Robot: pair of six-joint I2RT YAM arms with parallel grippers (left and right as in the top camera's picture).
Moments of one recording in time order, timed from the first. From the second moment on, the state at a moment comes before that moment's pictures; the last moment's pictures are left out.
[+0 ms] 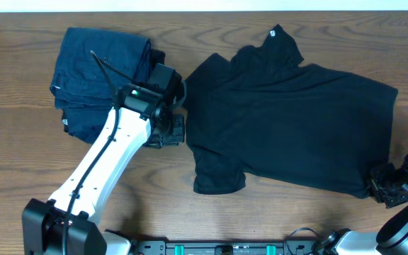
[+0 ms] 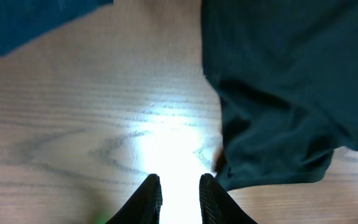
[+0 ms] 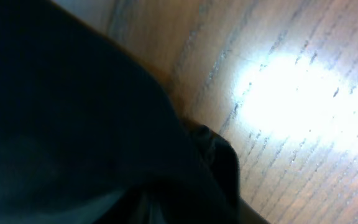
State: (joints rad) left arm -0.38 1.56 1.28 -1.19 0.07 -0.41; right arm -0.77 1.59 0.76 -0.76 -0.01 0.51
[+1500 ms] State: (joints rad) left arm -0.60 1.56 0.82 -0.76 0.34 -0.39; right arm -0.77 1.60 0.76 -0.74 -0.02 0.52
